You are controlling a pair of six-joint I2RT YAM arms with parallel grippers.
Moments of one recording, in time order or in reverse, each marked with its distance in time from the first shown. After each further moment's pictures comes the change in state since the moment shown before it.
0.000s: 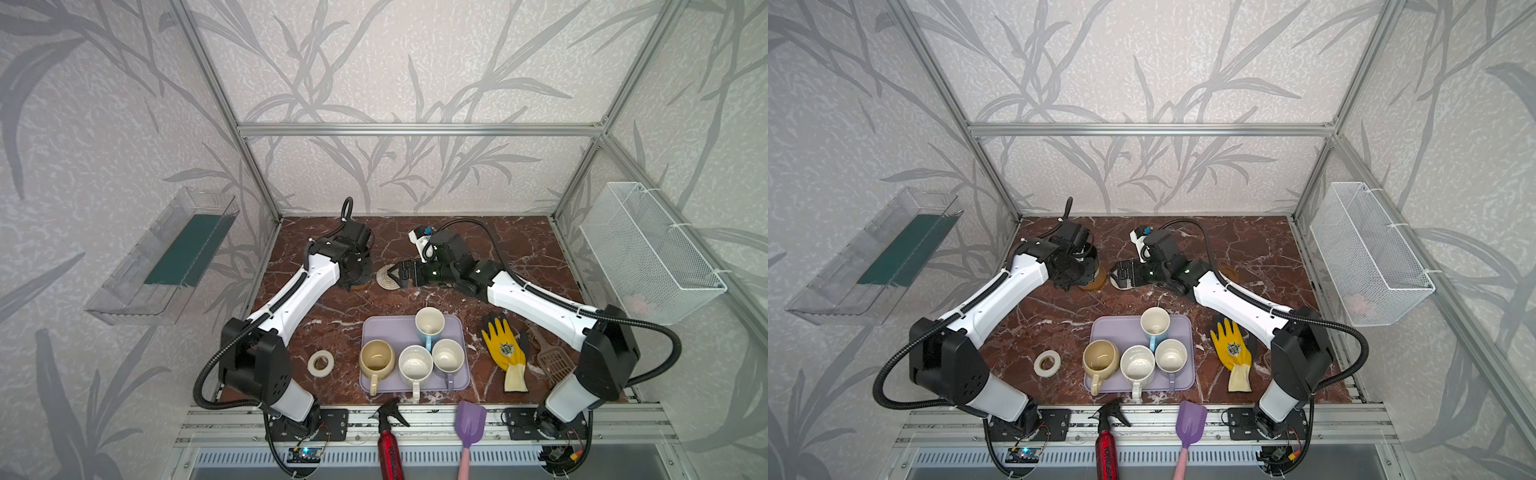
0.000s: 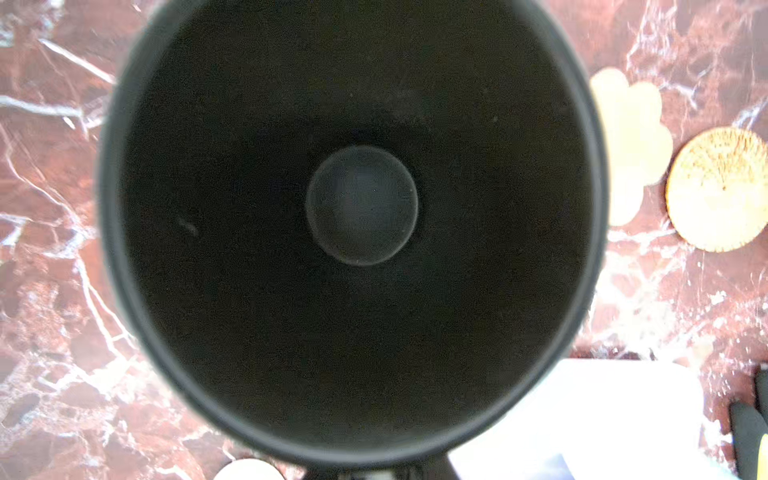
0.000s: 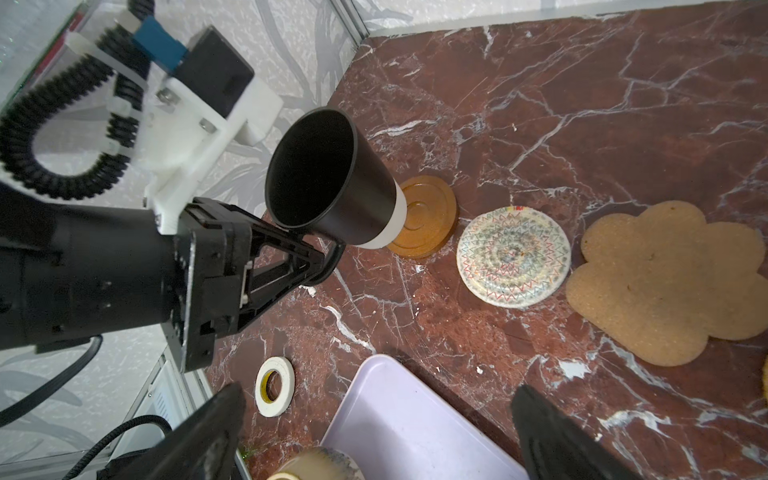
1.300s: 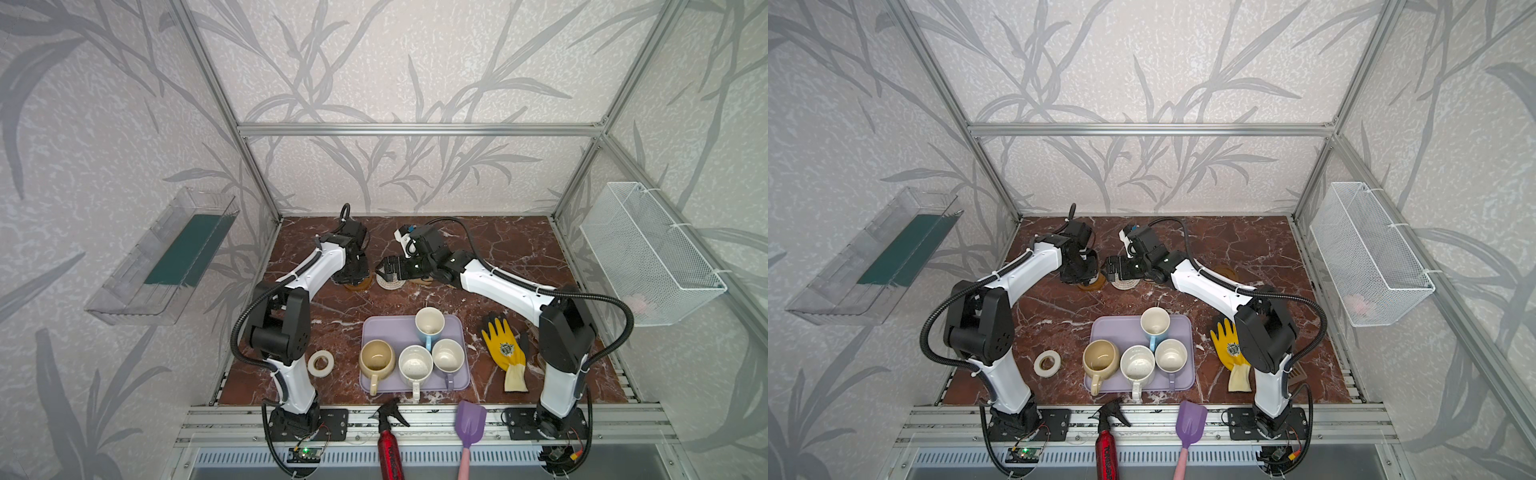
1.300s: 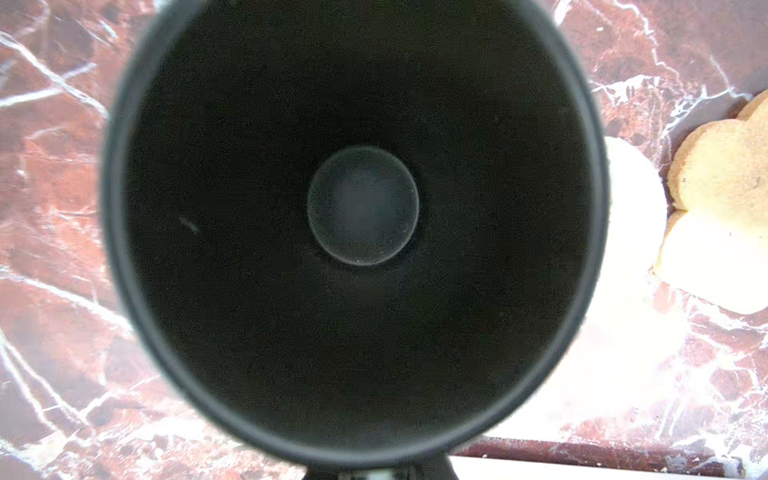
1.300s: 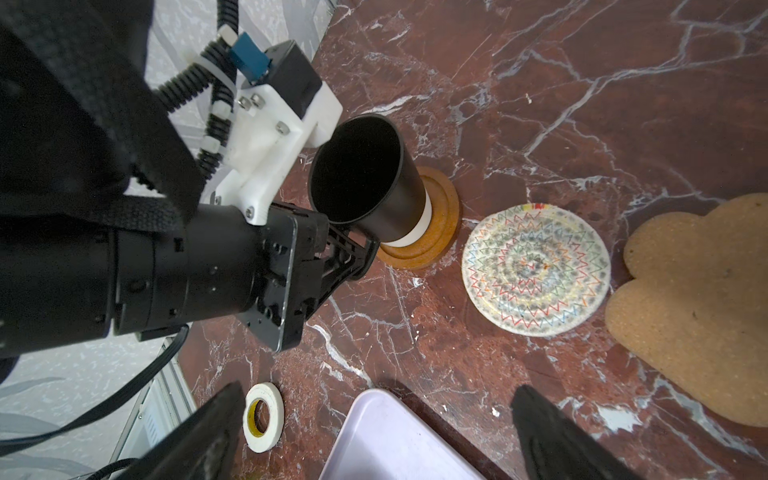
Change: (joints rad) left arm 0.089 0.259 0.036 0.100 0.055 0.010; right arm 0.000 0.222 0.176 -0.042 -0.019 0.040
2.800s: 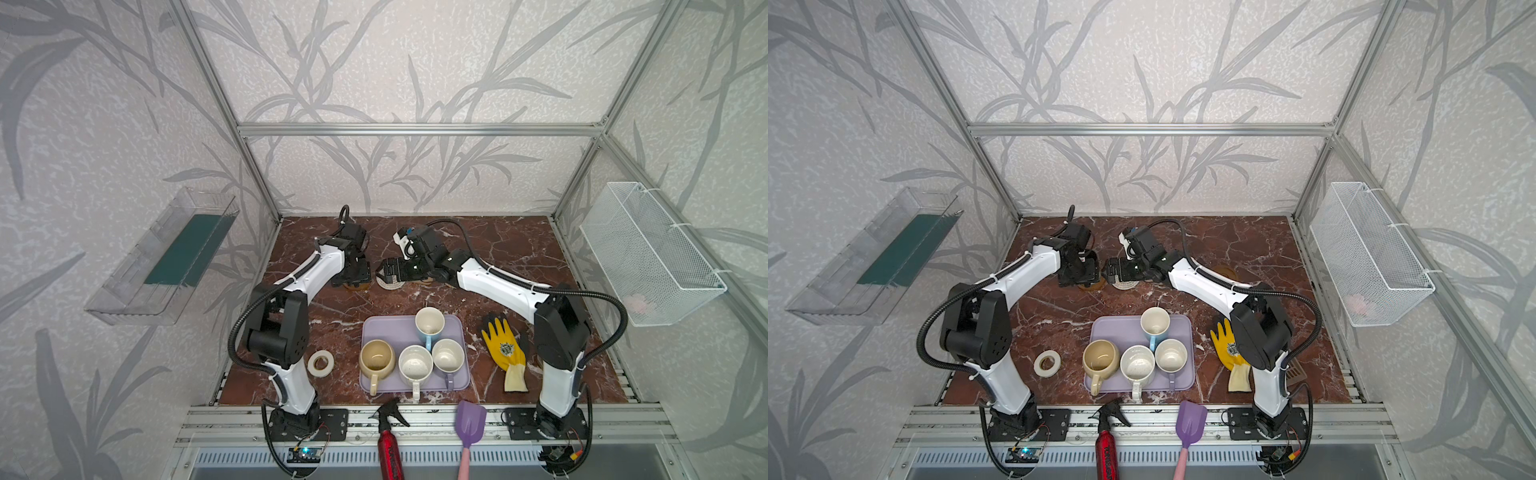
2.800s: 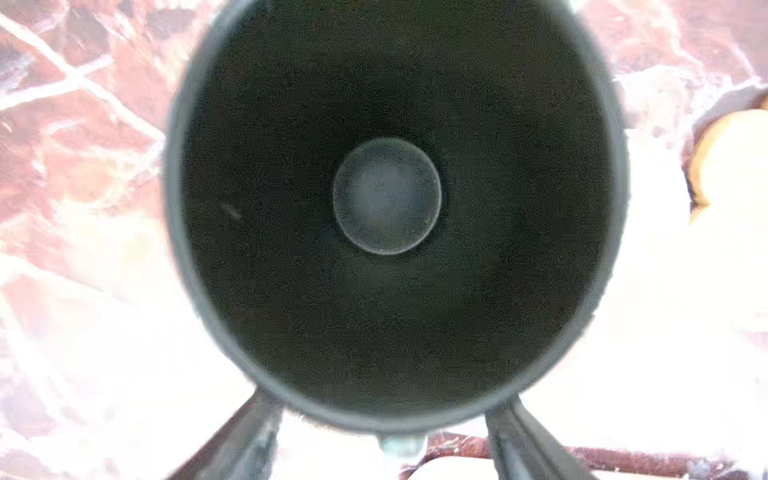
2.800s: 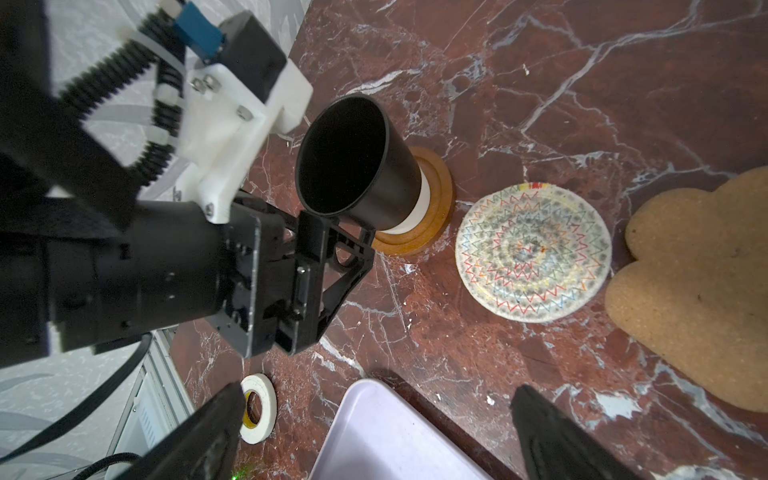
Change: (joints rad) left arm 0.003 -0.055 -0.049 0.016 -0.022 0.000; right arm -0.001 0.032 0.031 -0.054 -0.009 -0.008
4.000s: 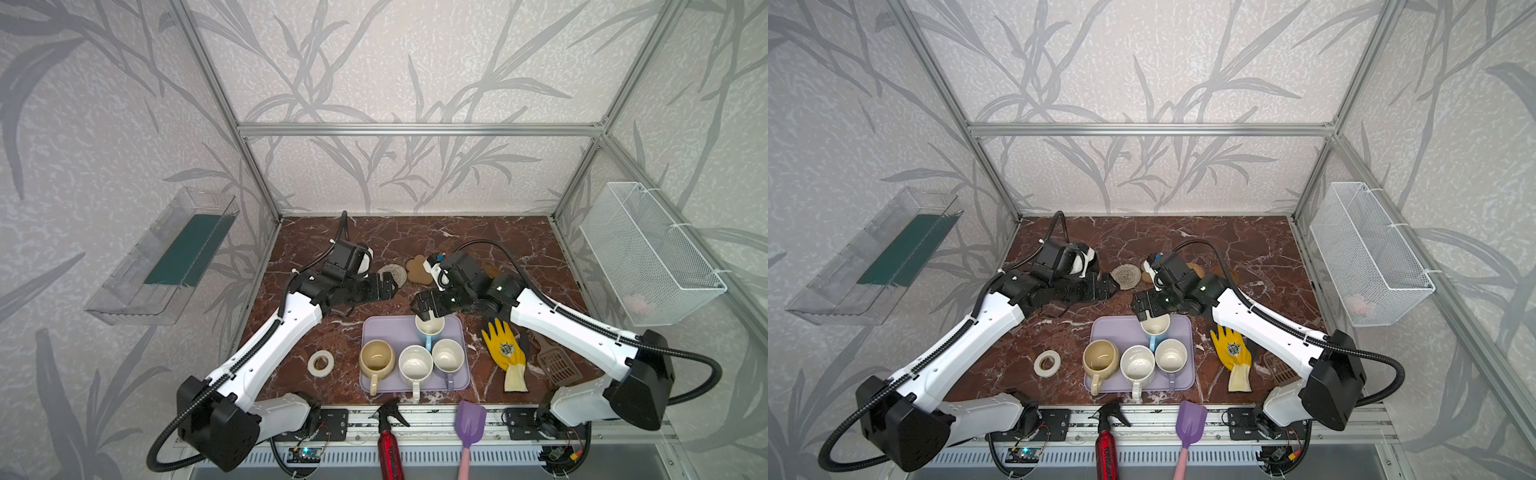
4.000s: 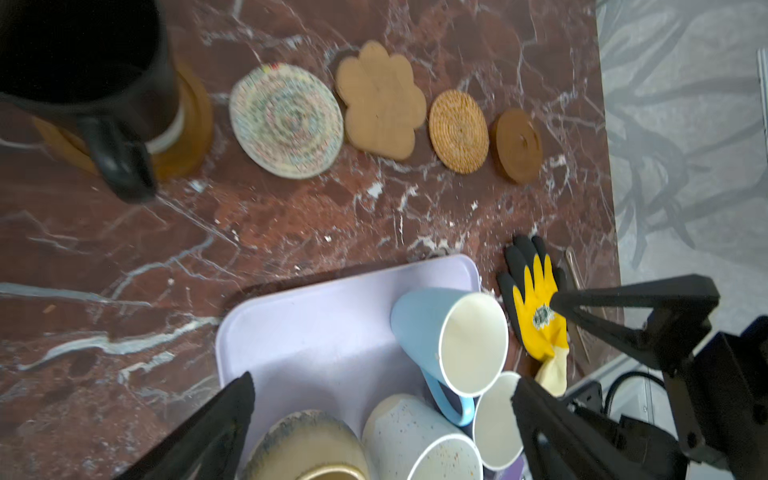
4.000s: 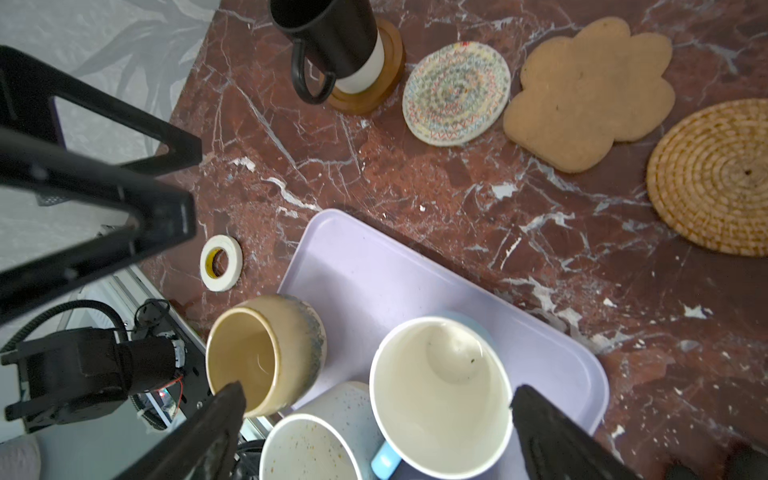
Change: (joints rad) left arm -0.217 -0.540 -0.263 0.060 0.335 -0.141; right arm 0.073 -0.497 -0.372 -0.282 0.132 -0.075
